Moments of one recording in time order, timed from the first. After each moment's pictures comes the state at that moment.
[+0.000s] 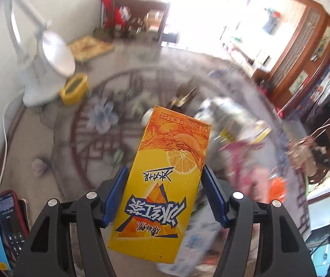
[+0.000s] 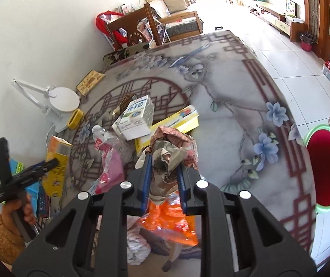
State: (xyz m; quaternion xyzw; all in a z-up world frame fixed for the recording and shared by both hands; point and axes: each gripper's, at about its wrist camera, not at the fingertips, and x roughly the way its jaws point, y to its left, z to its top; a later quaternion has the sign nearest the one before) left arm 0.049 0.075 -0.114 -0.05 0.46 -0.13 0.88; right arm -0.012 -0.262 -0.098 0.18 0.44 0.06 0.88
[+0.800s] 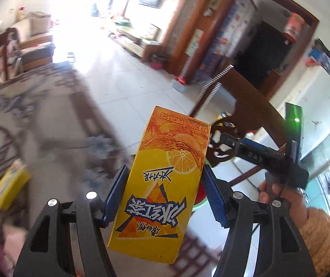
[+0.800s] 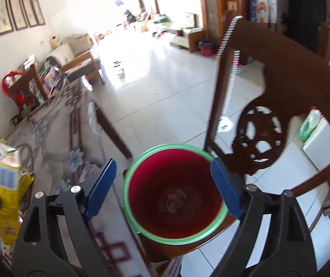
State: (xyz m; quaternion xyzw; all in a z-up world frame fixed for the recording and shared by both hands) left arm -0.012 -0.338 -0.074 0.02 0.44 -0.44 0.78; right arm -0.135 -0.566 -0.114 0.20 0.37 -0.25 0.88
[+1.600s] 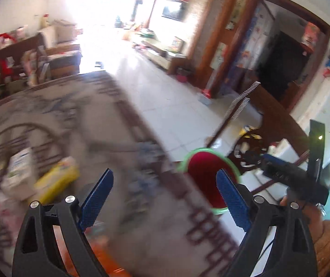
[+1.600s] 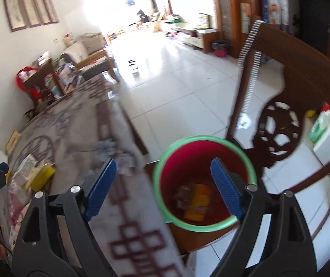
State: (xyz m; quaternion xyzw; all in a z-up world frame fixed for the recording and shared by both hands) left arm 0.010 -0.239 -0.063 0.02 0.41 -0.34 0.85; right arm -0.100 -0.500 -0.103 0.20 0.37 -0.18 0.89
